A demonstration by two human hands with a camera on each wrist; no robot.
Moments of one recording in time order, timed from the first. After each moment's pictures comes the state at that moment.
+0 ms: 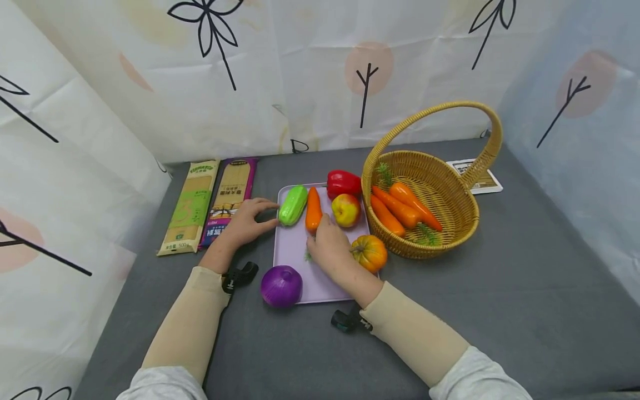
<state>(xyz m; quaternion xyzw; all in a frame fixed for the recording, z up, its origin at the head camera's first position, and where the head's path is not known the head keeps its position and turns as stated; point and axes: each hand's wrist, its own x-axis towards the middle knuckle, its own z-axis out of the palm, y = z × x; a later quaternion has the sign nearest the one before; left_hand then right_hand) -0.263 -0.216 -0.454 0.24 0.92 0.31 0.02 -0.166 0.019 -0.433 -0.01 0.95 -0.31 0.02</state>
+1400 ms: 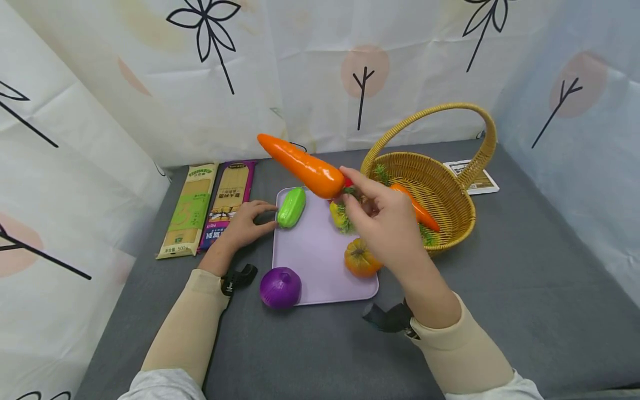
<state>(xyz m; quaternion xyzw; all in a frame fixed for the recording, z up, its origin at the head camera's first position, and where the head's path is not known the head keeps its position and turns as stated) -0.263 -0.217 -0.457 0.24 0.92 0.31 0.02 -0.099 0.097 -0.291 -0.16 0.81 -0.51 -0.23</state>
